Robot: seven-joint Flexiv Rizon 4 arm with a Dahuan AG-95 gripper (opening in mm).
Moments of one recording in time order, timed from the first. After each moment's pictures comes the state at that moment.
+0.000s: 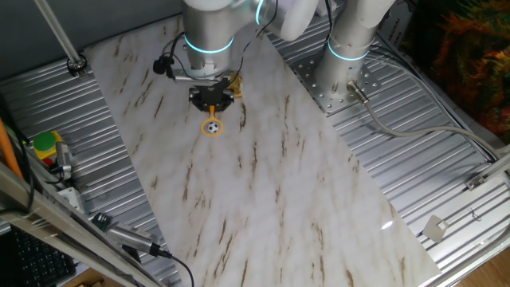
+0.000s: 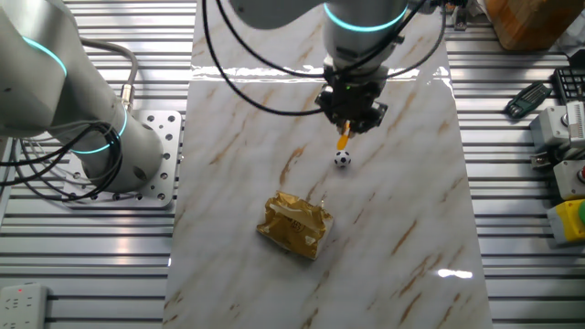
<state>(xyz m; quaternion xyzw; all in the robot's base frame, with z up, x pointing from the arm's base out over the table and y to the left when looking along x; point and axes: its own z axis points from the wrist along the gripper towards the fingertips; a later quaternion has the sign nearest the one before) 0.458 0.002 0.113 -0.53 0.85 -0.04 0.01</state>
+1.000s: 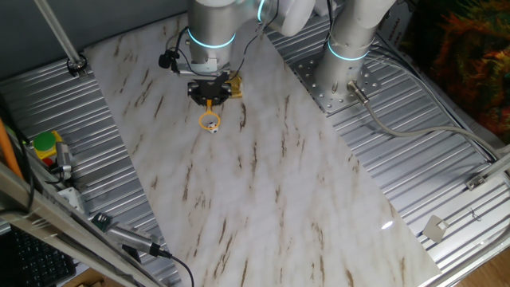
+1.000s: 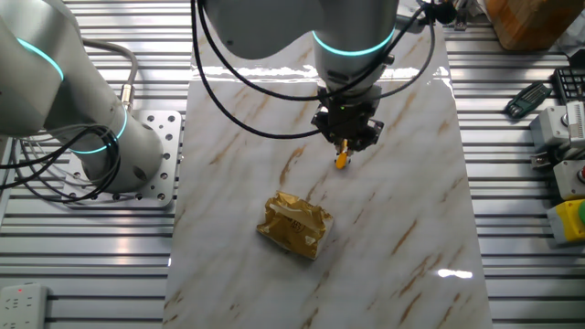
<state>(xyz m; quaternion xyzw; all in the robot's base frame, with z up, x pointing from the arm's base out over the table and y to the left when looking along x) 0.459 -0.024 0.100 -0.55 0.84 -0.05 0.02</state>
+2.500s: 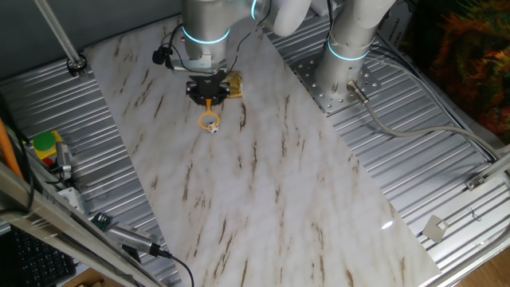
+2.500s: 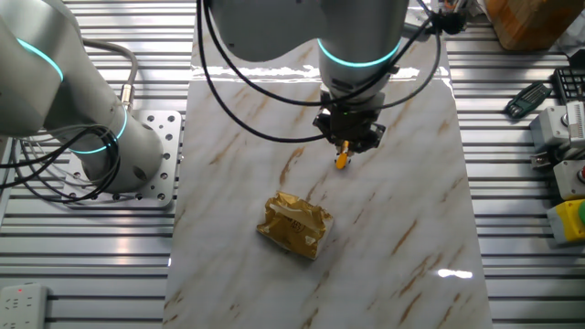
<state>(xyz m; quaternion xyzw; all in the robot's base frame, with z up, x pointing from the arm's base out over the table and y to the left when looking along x) 0.460 -0.025 0.101 -0.54 0.84 -0.03 0.01</state>
